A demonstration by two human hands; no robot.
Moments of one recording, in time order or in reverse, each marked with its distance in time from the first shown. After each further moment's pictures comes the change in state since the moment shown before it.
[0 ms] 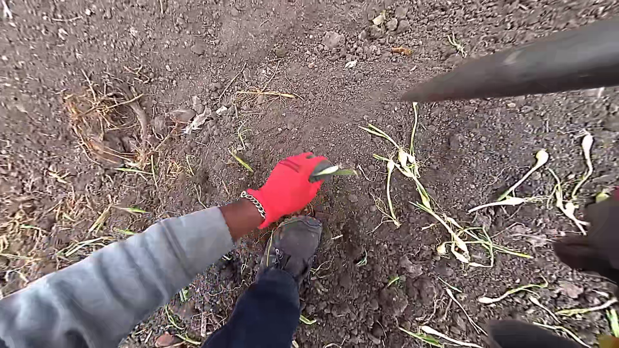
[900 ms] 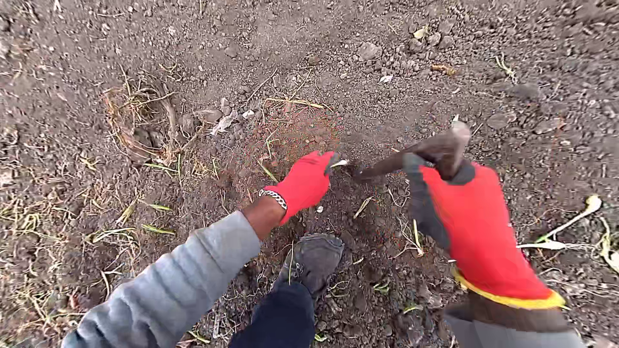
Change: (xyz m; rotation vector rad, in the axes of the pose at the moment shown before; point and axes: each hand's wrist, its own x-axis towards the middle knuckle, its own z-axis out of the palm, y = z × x) left_hand 0.027 -0.036 -0.027 -0.055 -0.129 -0.325; right_hand 0.086 0.086 0.083 -0.434 0.115 0.465
